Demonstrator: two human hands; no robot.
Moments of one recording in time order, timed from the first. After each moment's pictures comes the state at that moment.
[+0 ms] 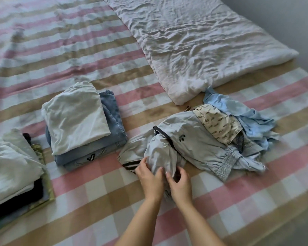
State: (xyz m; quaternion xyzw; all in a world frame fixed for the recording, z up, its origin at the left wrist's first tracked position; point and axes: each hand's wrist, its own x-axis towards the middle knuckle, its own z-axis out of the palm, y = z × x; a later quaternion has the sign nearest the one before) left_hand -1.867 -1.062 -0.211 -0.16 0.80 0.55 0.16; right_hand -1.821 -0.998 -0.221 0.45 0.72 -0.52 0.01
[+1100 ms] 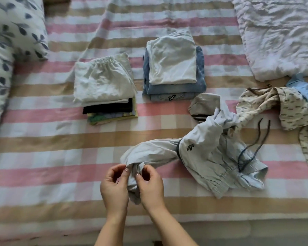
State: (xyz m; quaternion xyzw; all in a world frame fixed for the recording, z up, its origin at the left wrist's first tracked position) left_hand -1.701 -1.371 -0.140 -0.33 0.72 0.60 -0.07; right_hand -1.702 -1.288 -0.143 0.18 0.71 -0.66 0.15
